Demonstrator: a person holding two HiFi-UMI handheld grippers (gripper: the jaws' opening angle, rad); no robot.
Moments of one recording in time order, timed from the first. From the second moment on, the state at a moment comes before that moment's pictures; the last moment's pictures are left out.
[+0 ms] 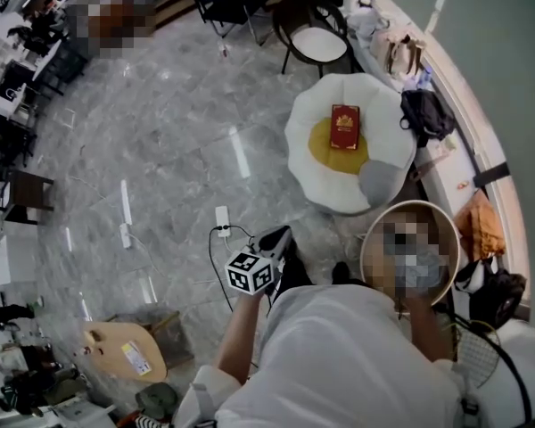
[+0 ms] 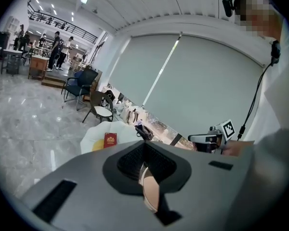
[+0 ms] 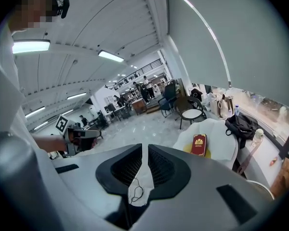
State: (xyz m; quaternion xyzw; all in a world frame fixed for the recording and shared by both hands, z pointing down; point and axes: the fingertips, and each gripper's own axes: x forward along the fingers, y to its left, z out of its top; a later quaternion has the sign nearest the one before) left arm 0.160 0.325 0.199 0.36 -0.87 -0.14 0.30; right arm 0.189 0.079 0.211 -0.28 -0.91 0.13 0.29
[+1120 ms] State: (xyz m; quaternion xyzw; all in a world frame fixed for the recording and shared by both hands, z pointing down) left arm 0.002 0.402 0.216 0.49 -0.80 -0.08 0.33; right arm 0.092 0.167 0.219 -0.11 -0.93 0.20 0.28
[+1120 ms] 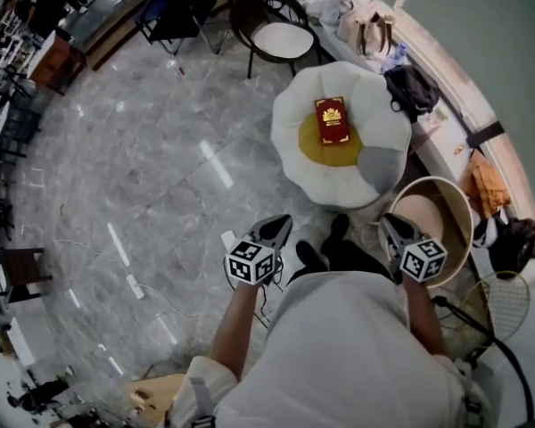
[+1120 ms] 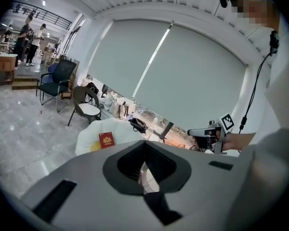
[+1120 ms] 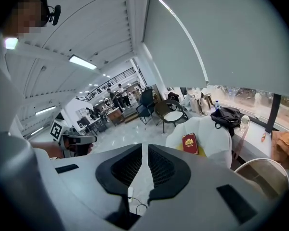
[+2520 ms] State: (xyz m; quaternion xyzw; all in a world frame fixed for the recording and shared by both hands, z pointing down) left arm -0.166 0.234 0.282 0.51 -0.77 -0.04 0.39; right arm -0.070 0.048 0.308 -0.11 -0.90 0.25 0.33
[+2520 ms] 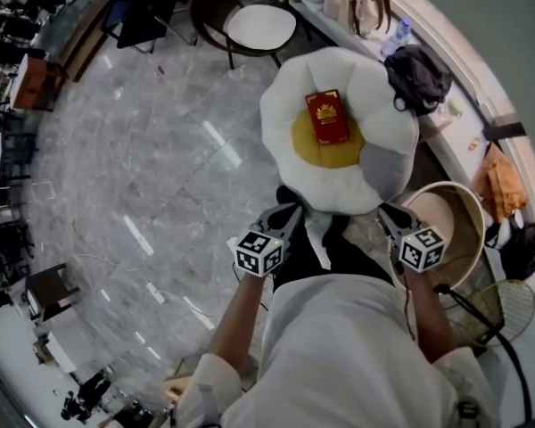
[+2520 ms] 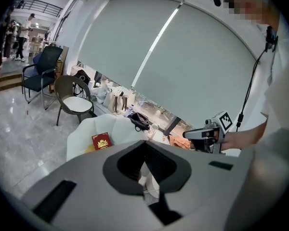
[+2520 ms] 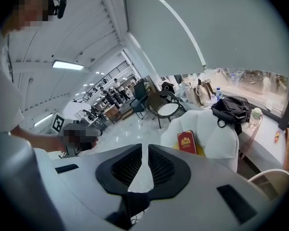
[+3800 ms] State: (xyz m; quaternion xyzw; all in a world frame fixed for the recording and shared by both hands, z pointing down) left arm -0.388 0.171 0.601 0.55 -0.68 -0.07 0.47; right arm -0.289 0.029 0.591 -0.05 -0.88 0.29 0.37
